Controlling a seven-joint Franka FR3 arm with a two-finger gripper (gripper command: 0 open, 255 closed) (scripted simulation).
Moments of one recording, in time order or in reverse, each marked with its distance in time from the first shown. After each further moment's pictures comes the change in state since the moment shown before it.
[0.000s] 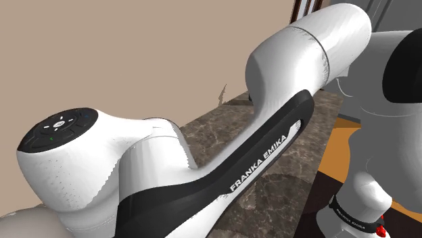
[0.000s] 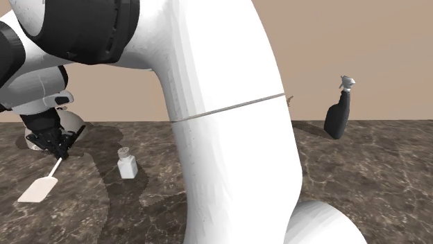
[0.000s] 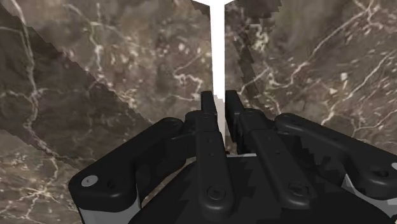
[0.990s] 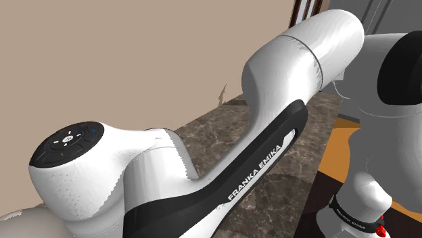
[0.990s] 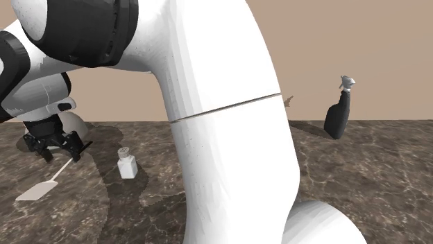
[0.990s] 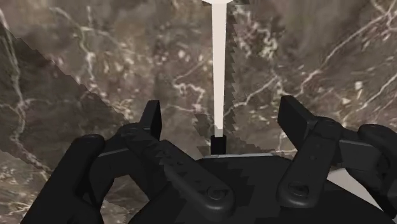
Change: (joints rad) arm 0.002 0.018 -0.007 -0.024 -0.012 0.040 0.009
